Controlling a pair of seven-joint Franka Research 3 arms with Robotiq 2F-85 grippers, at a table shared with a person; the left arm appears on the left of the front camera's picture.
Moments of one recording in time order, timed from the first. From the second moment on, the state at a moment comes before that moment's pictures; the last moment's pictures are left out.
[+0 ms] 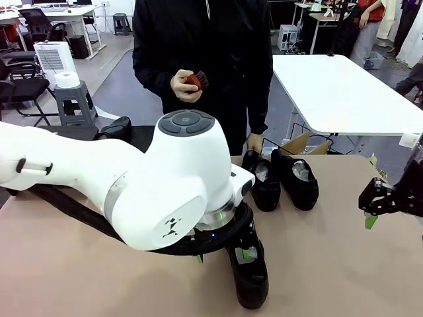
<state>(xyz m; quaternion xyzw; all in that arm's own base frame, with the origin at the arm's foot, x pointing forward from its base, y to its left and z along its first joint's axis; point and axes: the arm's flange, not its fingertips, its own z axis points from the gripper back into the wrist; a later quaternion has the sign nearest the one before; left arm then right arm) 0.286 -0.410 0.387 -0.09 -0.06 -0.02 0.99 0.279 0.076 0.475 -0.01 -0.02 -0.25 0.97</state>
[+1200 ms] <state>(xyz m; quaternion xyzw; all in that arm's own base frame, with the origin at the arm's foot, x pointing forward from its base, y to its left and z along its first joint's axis) 0.300 -0.445 0.348 -0.04 -0.03 -0.03 1.00 0.279 0.076 0.475 -0.01 -0.02 -0.25 0.97</state>
